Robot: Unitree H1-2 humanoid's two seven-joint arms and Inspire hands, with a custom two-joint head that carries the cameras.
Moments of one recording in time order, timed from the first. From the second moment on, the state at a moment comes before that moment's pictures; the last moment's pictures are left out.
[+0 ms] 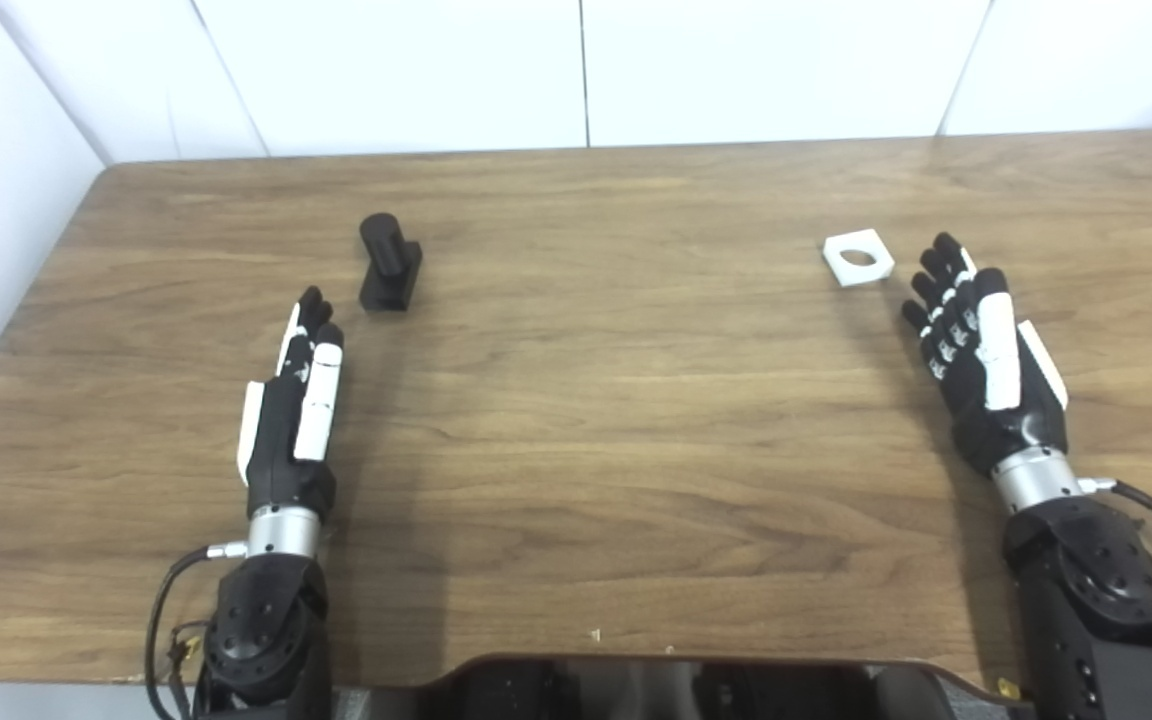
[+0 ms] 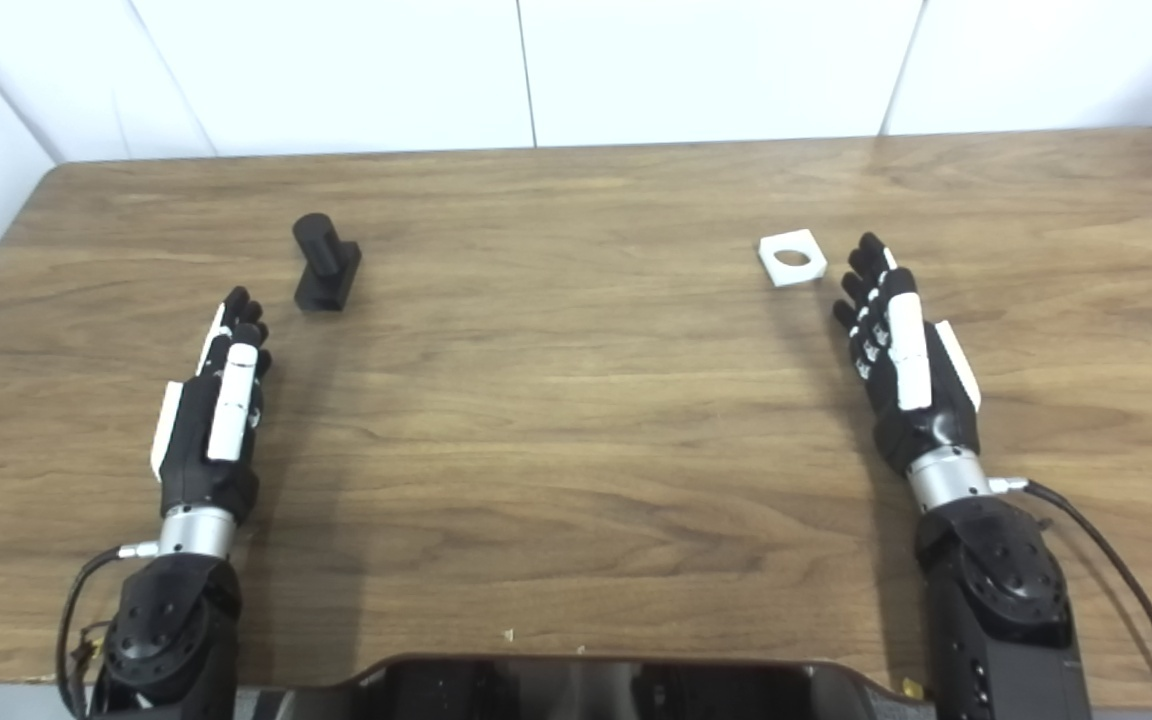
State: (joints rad) left arm 0.08 0.07 0.16 -0.19 -0.04 0.09 0.02; right arm -0.08 -0.17 -0.11 -0.04 0.21 0.10 0.15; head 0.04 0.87
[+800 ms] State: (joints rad) left arm -0.01 0.05 0.08 -0.20 0.52 0.34 0.22; right arm -0.07 -0.17 -0.11 -0.05 0.21 0.10 0.14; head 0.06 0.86
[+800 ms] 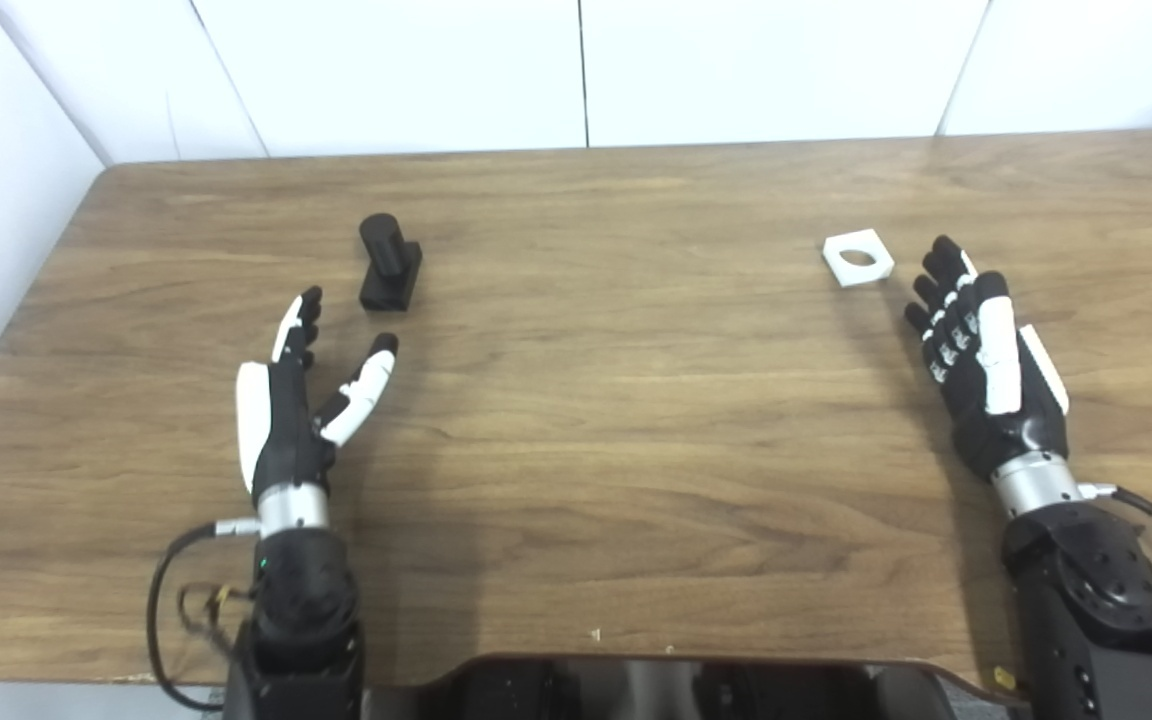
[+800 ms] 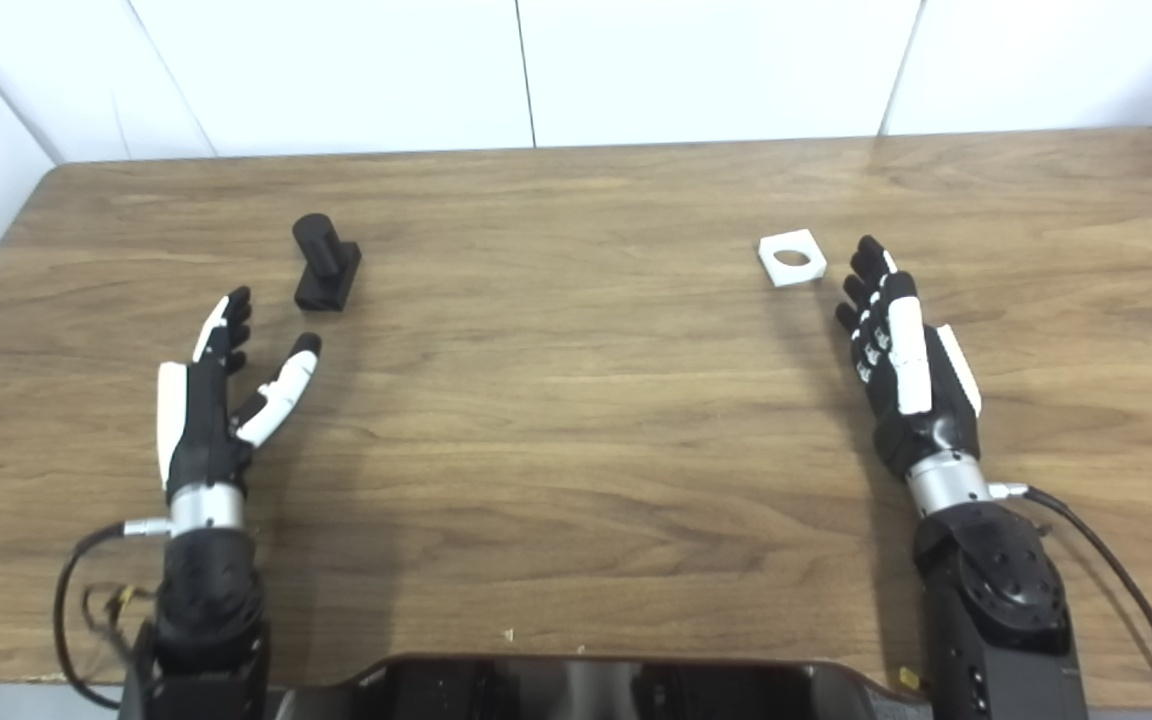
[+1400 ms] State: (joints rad) left arm -0.22 0.12 0.03 -0.04 0.94 0.47 0.14; right arm -0.08 -0.17 -0.11 -0.04 0.22 0.10 0.15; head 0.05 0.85
